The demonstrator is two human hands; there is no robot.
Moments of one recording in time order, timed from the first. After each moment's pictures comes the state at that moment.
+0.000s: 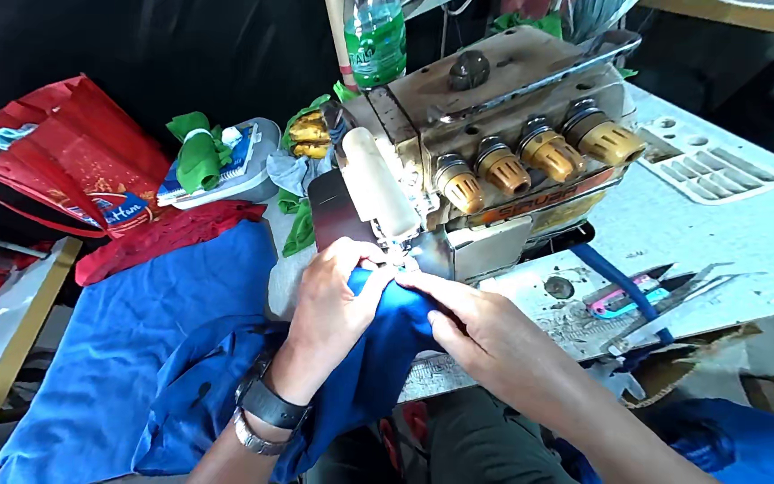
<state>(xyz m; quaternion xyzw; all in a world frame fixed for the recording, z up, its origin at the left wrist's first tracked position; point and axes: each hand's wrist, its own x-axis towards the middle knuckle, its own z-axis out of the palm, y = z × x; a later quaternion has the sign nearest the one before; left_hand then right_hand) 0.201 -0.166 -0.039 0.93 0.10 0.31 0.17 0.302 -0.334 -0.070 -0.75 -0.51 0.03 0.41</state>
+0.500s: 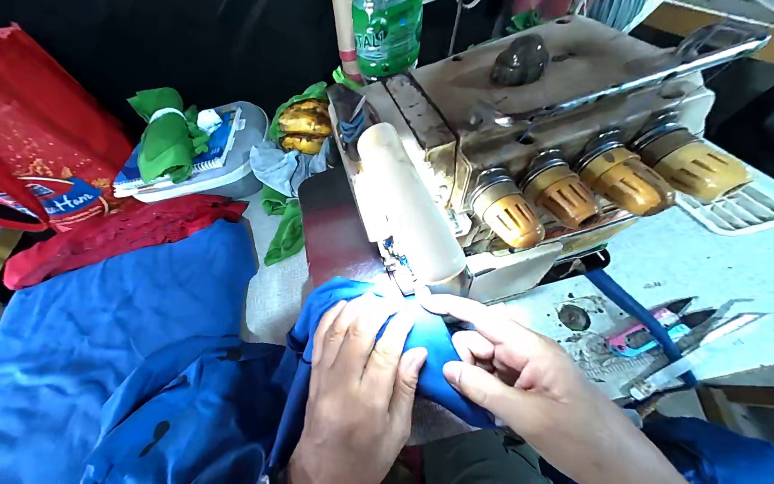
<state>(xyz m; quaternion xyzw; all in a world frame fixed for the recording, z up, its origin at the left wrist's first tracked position) 0.184 -0.199 -0.085 0.91 0.08 0.39 0.11 0.307 -0.342 -0.079 -0.64 -0.39 0.26 0.60</state>
